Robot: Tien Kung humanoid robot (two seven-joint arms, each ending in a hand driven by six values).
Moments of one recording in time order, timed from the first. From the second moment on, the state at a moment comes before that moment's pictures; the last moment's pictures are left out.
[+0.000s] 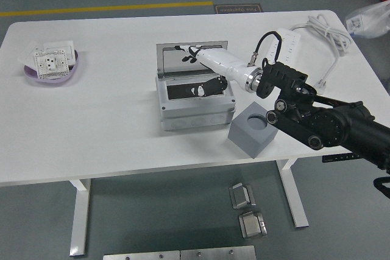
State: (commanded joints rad) left arm 0.02 0.17 -0.46 -0.19 0.41 0.05 0.08; right arm 0.95 -0.29 0.43 1.02 -1.57 -0.11 0.15
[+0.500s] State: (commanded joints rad) left arm -0.01 0.19 -0.48 -0.19 0.44 0.04 0.09; right arm 1.16 -0.20 0.33 0.82 -1.35 -0.06 0.19
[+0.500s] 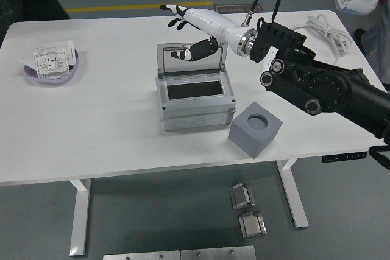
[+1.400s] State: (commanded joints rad) left arm -0.02 0.18 -0.45 -0.19 0.42 0.04 0.08; right arm 1.10 -0.24 0.21 0.76 -1.33 -0.10 0.21
